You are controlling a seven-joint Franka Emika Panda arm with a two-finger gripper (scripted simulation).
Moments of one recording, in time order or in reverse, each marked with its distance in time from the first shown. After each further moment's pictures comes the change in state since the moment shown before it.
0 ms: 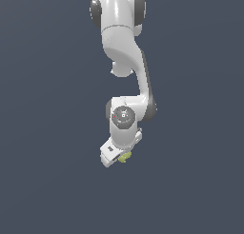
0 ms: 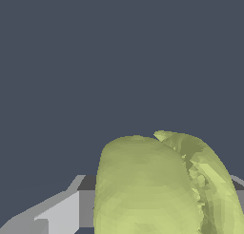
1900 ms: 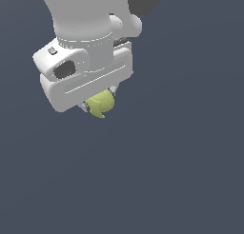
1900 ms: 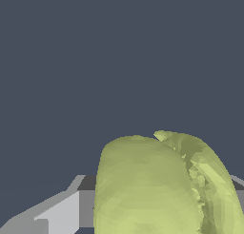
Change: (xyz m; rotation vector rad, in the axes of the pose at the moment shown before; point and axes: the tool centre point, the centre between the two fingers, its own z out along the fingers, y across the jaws) arm -0.054 0.037 -0.331 -0.001 0.002 -0.001
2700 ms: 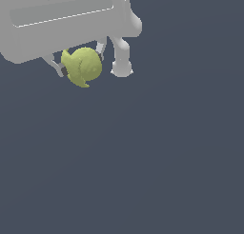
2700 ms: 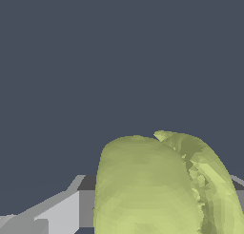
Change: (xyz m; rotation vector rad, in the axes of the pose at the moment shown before) arm -0.014 0.015 -0.103 0.000 -0.001 0.001
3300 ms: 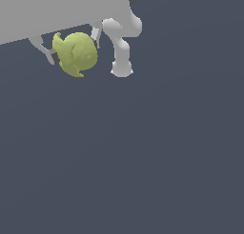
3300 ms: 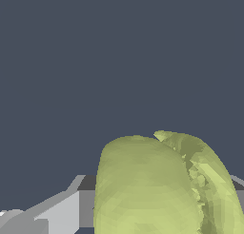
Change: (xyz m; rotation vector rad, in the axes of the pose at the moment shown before) arm -0.003 0.004 -0.025 0.000 0.000 0.000
